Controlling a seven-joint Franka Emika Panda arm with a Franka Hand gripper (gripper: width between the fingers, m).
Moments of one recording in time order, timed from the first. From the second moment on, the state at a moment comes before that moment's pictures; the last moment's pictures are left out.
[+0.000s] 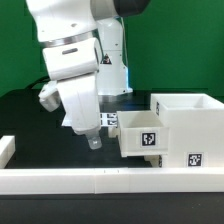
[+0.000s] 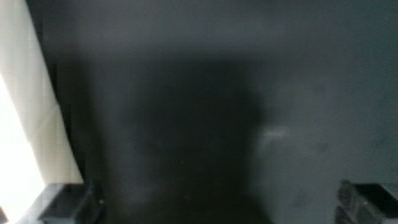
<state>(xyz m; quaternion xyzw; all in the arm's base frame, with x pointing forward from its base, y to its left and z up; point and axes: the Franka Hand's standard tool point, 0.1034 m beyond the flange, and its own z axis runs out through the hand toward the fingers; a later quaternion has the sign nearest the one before) 0.586 -0.050 0.054 -0.70 -0.70 -0.06 0.10</state>
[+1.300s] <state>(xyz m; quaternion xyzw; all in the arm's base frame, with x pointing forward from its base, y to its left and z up) 0.597 0.009 0.060 -0.70 -0.70 -0.07 0.10</state>
